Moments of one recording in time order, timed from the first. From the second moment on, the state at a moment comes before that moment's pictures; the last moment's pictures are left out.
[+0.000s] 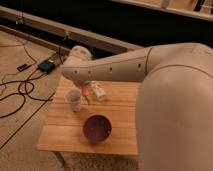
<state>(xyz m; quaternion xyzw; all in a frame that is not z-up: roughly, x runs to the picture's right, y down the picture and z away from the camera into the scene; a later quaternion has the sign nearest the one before) -0.131 -0.021 0.768 -0.10 0.05 0.63 0.77</state>
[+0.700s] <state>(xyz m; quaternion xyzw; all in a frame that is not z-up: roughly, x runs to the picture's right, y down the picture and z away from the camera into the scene) -0.179 -0.037 0.791 -0.09 -0.02 0.59 0.80</state>
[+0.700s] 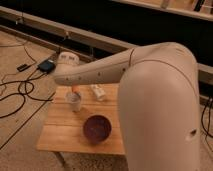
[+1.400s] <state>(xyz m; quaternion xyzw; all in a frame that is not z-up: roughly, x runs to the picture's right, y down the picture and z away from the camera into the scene) -0.203 -0.034 0.804 -0.09 -0.06 0.58 0.81</state>
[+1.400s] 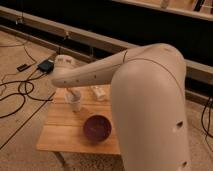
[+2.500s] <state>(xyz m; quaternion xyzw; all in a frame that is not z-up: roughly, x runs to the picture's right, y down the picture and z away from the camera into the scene) -0.186 0.011 0.832 -0.08 -0.03 0.57 0.82</state>
